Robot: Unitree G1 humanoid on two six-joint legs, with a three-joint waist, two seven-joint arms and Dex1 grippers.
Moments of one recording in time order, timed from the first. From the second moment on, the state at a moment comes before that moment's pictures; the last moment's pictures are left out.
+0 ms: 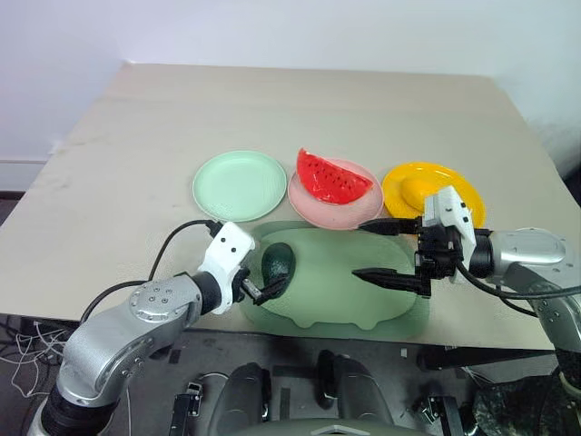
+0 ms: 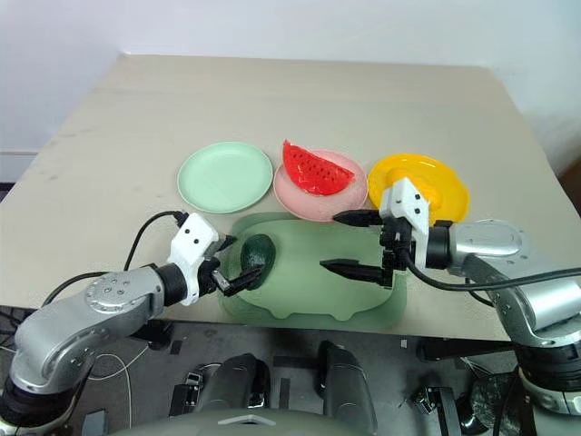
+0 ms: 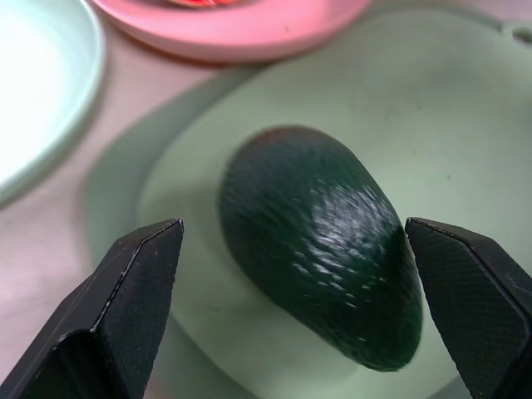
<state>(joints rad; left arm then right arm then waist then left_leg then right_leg) -0.16 0.61 -0.12 -0.77 -0.65 1.08 -0.25 -0.25 -0.83 -0.12 -0.50 0.70 0.72 1.00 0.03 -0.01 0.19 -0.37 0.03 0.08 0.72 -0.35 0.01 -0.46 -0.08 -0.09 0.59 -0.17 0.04</state>
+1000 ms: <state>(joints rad) -0.26 0.43 -0.22 -0.58 -0.50 1.08 -0.28 -0.14 -0.80 -0.11 -0.60 0.80 0.77 0.87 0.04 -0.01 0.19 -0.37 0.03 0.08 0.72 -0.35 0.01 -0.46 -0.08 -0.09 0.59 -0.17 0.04</state>
